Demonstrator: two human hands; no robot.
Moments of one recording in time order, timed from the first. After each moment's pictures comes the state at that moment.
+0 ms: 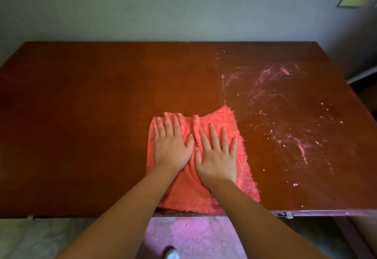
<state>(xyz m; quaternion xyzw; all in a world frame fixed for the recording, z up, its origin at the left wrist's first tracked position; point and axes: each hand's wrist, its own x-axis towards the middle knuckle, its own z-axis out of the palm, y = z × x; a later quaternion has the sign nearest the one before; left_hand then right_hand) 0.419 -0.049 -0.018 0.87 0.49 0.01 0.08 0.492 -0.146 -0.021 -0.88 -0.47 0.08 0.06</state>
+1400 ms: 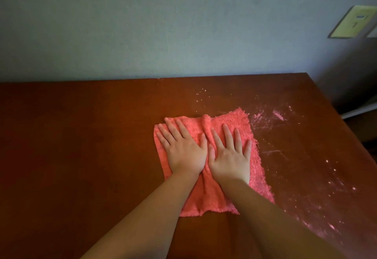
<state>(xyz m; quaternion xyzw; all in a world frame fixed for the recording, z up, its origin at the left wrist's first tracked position) 0.611 0.054 -0.014 0.84 0.53 0.03 0.10 0.667 -0.032 -0.013 -0.92 -0.38 0.06 0.05</state>
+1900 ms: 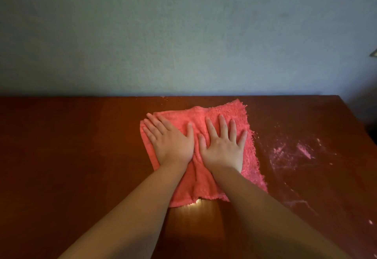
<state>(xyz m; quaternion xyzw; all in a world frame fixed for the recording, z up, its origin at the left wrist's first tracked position) 0.658 0.158 -0.014 0.77 0.62 0.06 0.13 0.730 0.076 -0.008 -0.91 -0.41 0.08 0.06</state>
